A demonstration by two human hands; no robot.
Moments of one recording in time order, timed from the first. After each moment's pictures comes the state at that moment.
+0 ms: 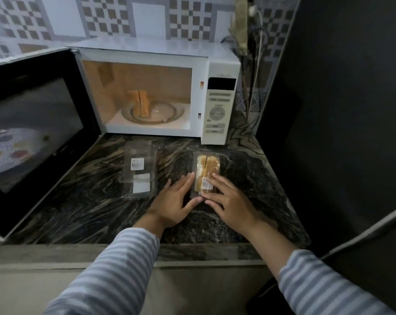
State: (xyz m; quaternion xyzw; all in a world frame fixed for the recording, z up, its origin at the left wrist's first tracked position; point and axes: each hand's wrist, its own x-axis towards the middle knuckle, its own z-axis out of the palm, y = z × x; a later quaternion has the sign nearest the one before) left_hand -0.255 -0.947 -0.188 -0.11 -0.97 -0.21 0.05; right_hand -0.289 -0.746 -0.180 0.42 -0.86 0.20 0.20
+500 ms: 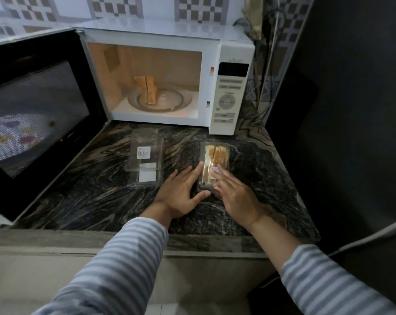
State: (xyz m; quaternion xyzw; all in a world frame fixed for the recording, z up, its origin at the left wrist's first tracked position) left_hand -0.255 -0.947 -0.188 -0.10 -0.98 -0.17 0.03; right_hand -0.290 -0.753 -0.192 0.42 -0.86 0.20 0.21
